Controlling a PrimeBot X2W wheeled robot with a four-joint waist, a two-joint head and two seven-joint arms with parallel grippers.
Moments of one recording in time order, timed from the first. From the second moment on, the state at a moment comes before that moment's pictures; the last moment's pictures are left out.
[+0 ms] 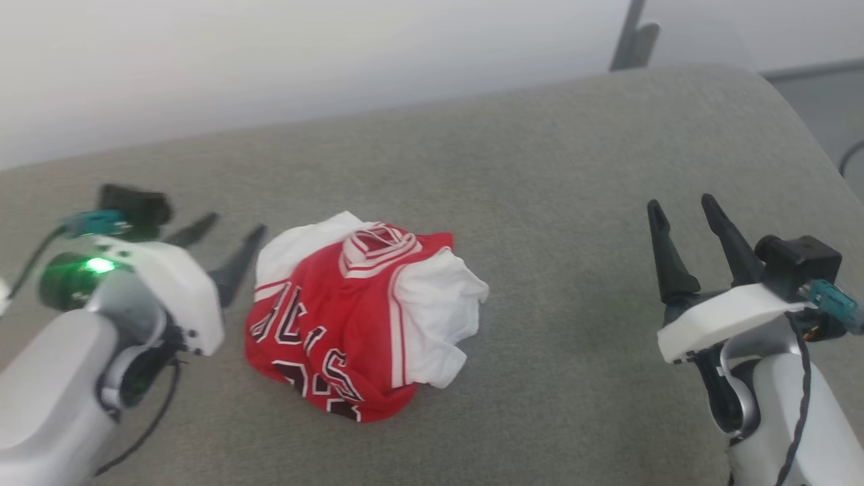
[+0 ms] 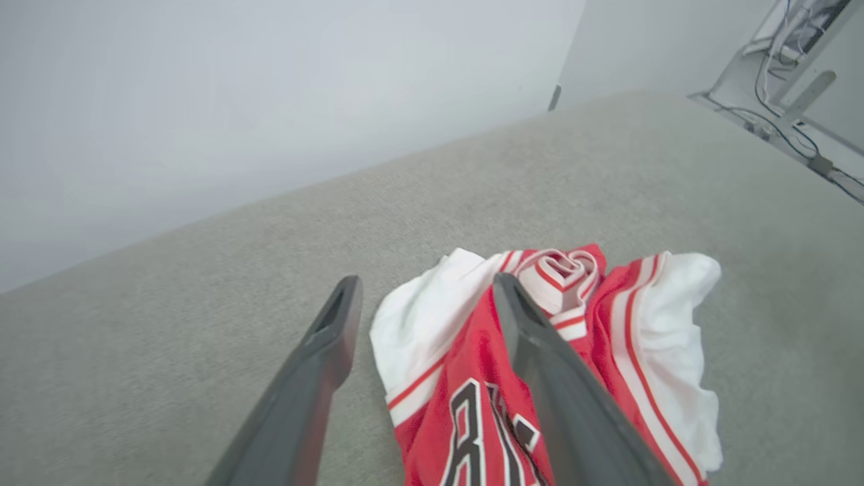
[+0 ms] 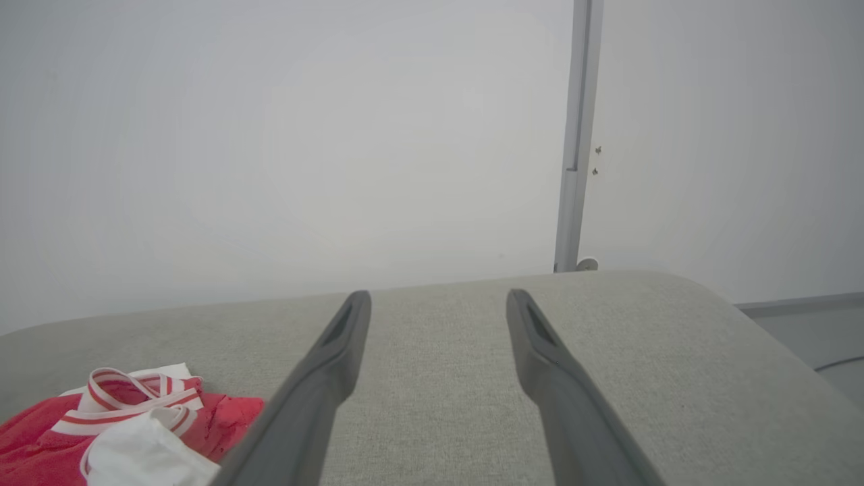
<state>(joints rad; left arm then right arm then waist) -0.57 0.66 -0.58 0.27 -0.87 -0.02 0.17 -0.31 -0.12 0.02 0.24 0.28 0.13 -0.12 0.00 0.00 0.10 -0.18</state>
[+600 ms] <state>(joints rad) -0.23 0.76 -0.33 0.24 -0.95 0.05 -0.23 -0.21 -0.14 -0.05 0.20 0.27 0.13 -0.10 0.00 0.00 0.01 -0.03</state>
